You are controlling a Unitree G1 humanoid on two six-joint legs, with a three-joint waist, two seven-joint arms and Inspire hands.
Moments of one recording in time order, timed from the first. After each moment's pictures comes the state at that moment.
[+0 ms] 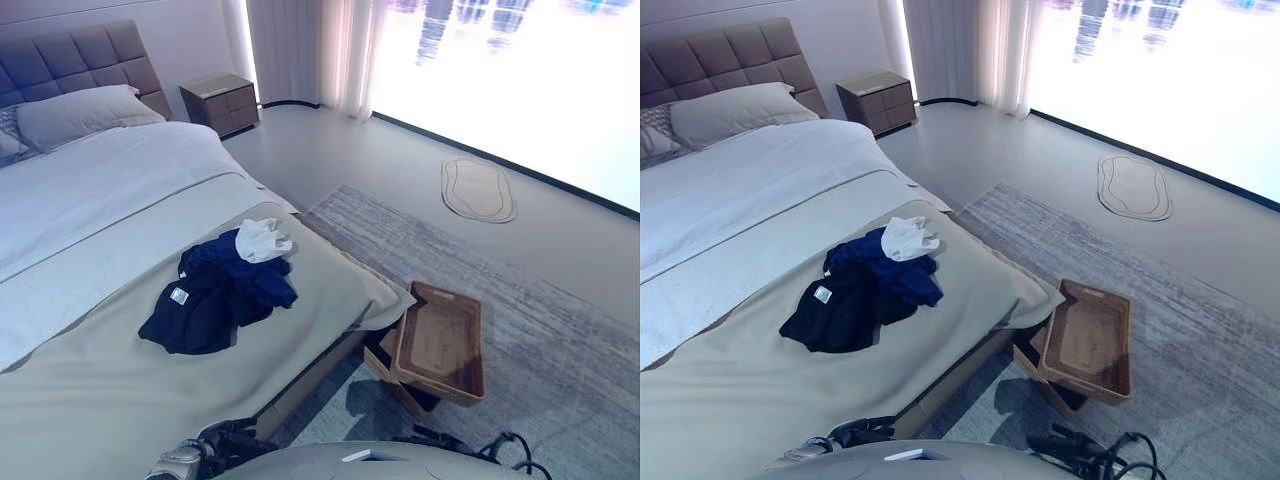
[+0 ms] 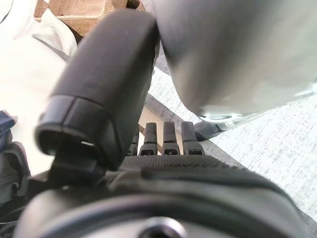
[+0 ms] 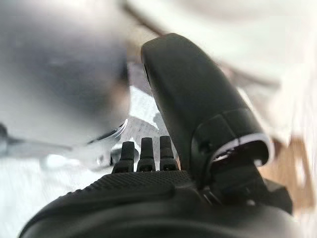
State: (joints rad) left arm 0.01 0.27 -0.19 1.23 -0.16 0.00 -0.25; right arm 0.05 -0.25 0.00 1.26 0.62 0.13 0.19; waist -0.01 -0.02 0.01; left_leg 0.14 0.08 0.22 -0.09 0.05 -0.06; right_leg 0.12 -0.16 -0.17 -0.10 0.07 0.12
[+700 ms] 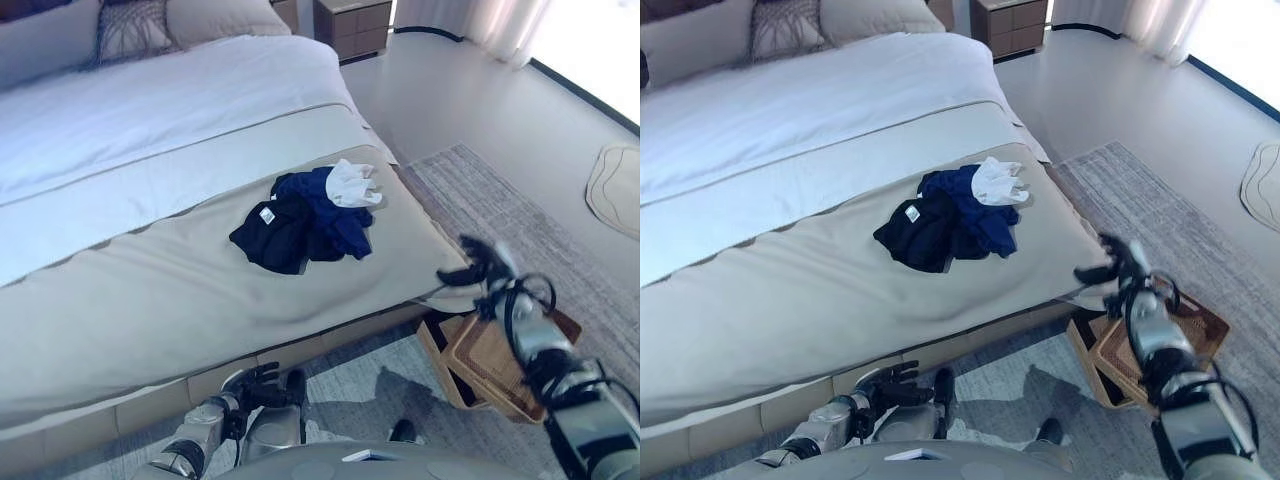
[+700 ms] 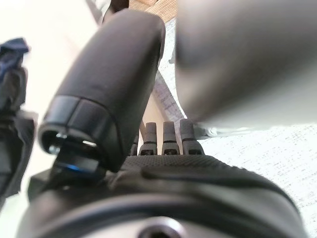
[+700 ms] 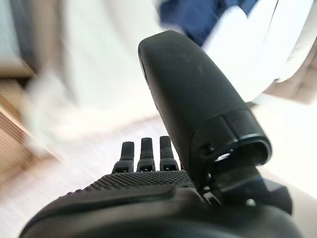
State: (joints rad) left arm -0.09 0.26 -0.23 1.14 -0.24 -0.06 -0.23; right arm -0.50 -0.64 0.23 0.75 0.03 0.11 -0.17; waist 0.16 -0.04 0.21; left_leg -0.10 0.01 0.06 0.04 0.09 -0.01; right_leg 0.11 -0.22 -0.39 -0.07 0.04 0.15
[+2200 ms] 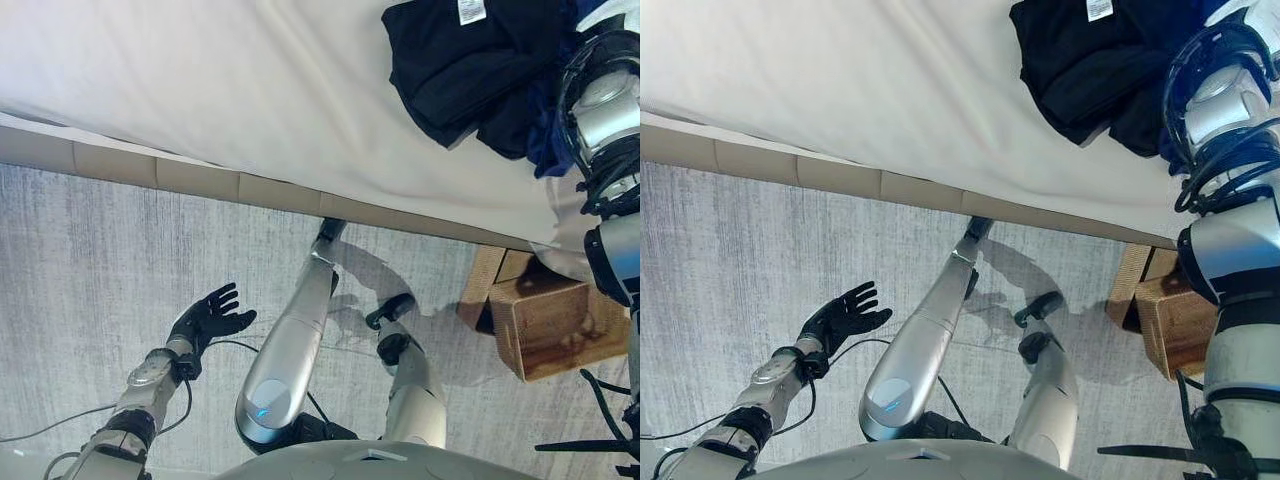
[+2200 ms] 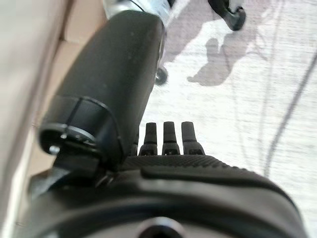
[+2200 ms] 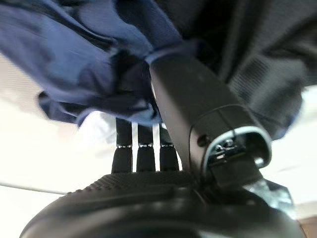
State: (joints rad) left arm -0.11 0.47 -0.20 0.91 -0.57 -0.20 -0.30; right arm -1.43 -0.80 0.61 1.15 0.07 0.32 -0.16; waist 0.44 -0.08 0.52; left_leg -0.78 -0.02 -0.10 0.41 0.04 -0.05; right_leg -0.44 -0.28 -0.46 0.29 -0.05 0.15
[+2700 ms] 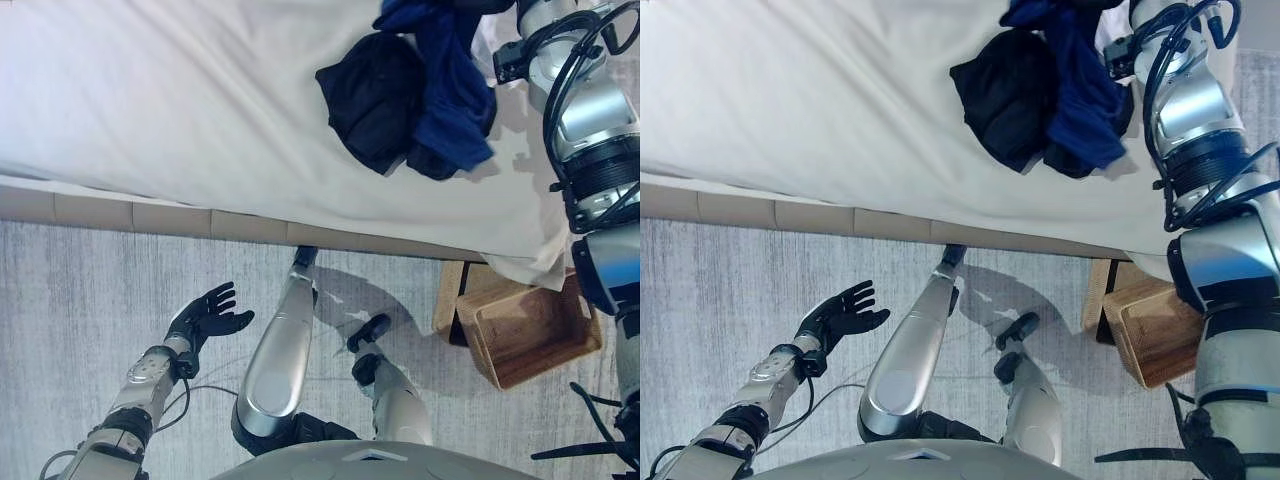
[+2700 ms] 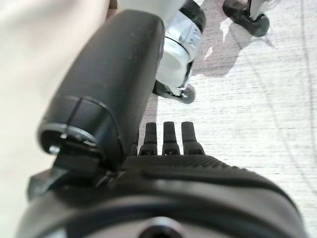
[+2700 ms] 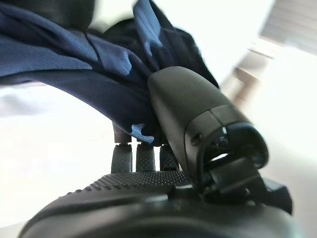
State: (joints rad) left arm -0.12 0.48 -0.20 0.92 -0.49 -0.19 -0.24; right arm -1.32 -0.72 0.43 0.66 0.34 0.04 -0.18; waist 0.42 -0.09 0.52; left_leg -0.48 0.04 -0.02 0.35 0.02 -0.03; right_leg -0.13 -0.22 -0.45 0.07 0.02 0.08
